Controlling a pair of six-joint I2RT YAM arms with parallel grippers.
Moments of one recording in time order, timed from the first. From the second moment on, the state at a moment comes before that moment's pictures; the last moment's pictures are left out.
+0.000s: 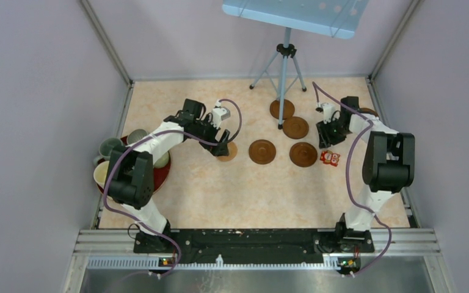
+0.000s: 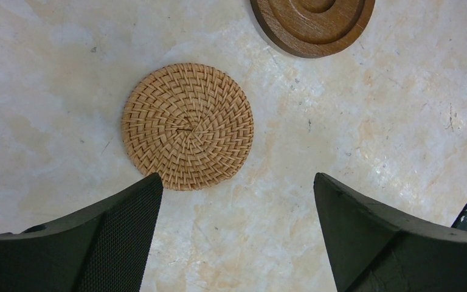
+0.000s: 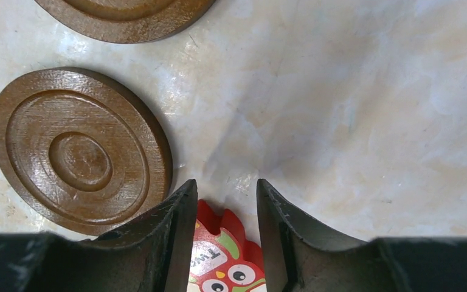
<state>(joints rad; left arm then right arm) -0.31 1.69 1.16 -0.47 0.58 0.32 -0.08 1.80 1.18 -0.56 -0.33 -0.48</state>
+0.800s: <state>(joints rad) -0.31 1.69 1.15 -0.47 0.59 0.32 -0.38 1.61 0.97 -0.81 -0.29 -0.81</state>
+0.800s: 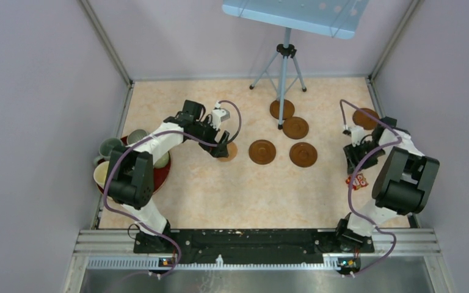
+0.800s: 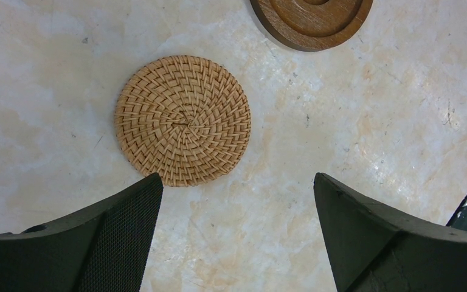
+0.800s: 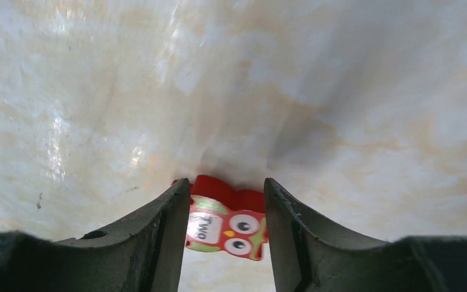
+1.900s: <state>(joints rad) -0.29 1.68 1.15 -0.48 0.59 0.32 -0.40 2.20 1.70 -0.51 -0.35 -0.46</state>
